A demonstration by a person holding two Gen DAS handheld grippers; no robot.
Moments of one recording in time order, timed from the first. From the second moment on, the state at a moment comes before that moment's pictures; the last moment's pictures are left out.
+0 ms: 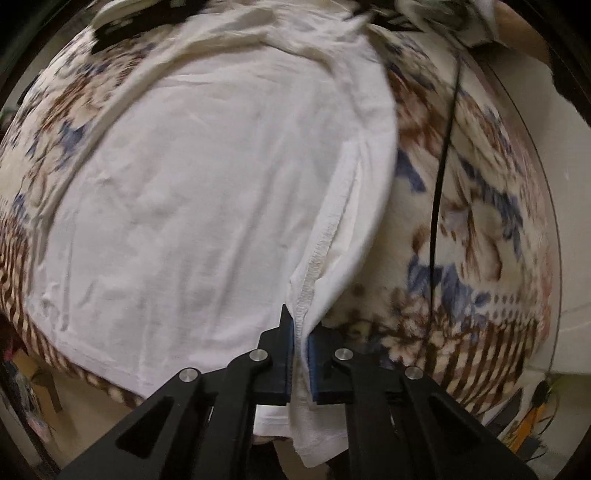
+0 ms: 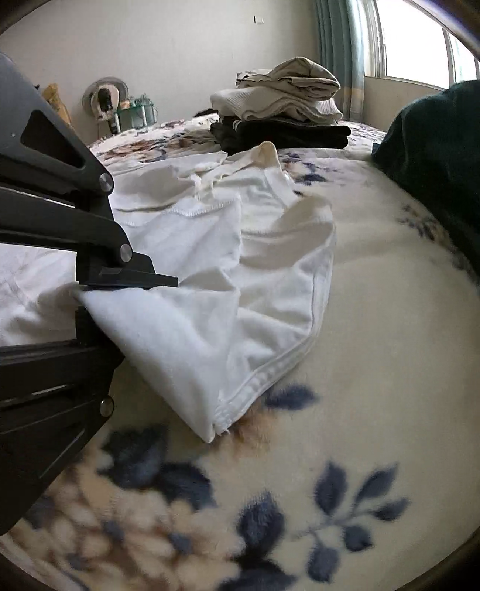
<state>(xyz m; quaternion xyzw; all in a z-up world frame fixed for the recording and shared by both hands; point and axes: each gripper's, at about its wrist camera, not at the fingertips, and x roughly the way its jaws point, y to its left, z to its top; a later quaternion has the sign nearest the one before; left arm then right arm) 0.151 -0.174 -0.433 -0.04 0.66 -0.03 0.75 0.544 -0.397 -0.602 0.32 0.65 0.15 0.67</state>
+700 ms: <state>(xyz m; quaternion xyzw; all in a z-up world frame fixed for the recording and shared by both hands) 0.163 0.085 -0.484 -0.23 0.64 0.12 0.72 0.628 -0.104 -0.538 0.09 0.74 0.01 0.67</state>
